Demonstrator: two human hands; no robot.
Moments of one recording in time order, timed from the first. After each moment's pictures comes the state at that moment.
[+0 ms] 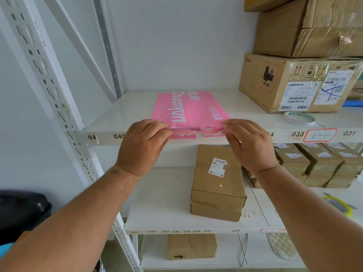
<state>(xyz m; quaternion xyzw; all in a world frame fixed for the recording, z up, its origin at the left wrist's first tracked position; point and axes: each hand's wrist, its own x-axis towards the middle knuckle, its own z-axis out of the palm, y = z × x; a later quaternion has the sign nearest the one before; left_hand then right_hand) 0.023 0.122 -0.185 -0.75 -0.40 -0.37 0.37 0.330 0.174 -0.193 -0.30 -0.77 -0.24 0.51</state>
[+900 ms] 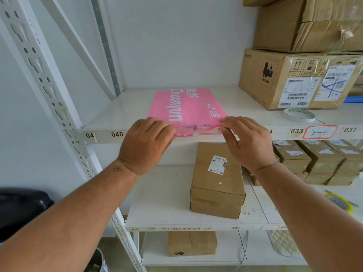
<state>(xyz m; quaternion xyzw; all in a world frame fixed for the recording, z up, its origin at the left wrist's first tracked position) 0.040 0.116 -0.175 -0.75 -0.39 -0.31 0.44 0.328 0.168 -0.188 -0.32 -0.77 -0.22 0.51</state>
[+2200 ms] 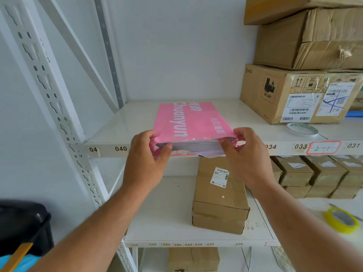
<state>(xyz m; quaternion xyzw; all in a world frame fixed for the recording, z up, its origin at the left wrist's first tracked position) 0.051 0.103 -0.178 -0.59 -0.61 -0.54 -0.02 0.295 0.136 -0.162 -0.59 -0.64 0.13 0.47</state>
